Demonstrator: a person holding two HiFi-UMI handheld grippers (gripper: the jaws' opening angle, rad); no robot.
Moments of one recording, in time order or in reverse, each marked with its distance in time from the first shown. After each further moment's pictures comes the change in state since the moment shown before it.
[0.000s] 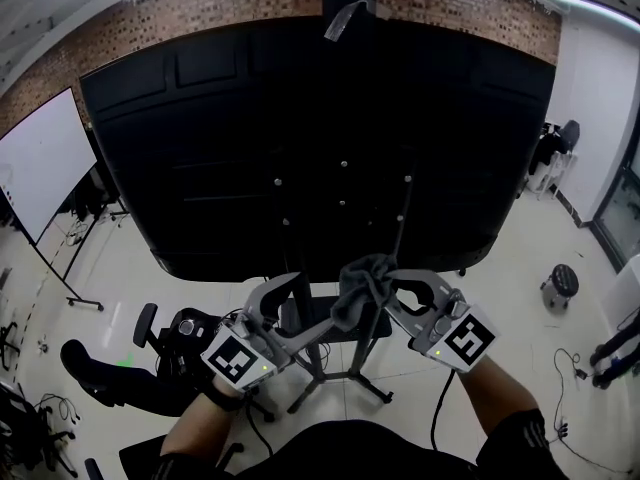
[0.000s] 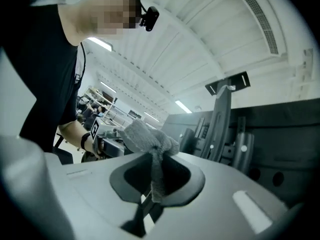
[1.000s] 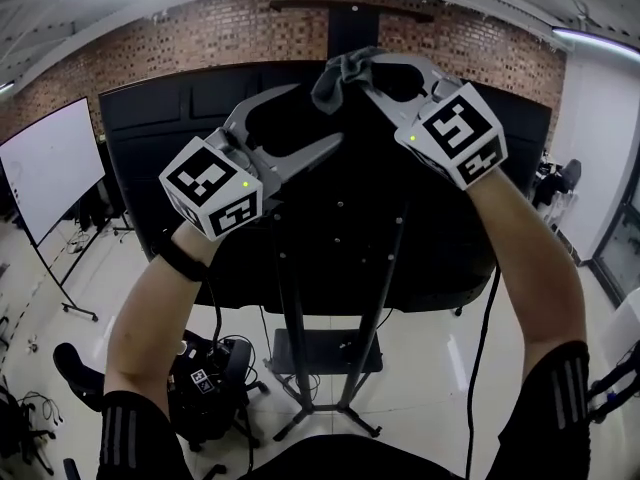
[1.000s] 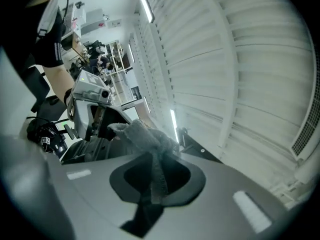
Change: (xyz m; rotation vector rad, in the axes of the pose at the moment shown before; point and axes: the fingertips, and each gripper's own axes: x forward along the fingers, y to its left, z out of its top) left arm 0.123 0.138 0.247 0.380 -0.134 0.020; right arm 0.122 -0.227 0.219 -0.669 0.075 -0.169
